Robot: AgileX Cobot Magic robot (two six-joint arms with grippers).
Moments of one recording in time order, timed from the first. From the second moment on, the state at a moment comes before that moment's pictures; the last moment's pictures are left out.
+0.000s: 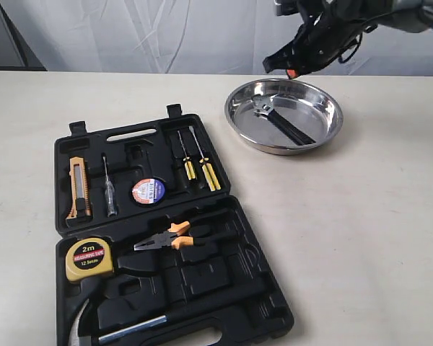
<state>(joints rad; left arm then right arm) 0.05 0.10 0.00 0.00 0.24 0.12 0.23 2.19 -1.82 0.16 0.68 -0.30</state>
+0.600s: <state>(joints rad) 0.05 0.10 0.00 0.00 0.24 0.12 0.20 1.13 -1.00 0.36 0.60 -0.27</state>
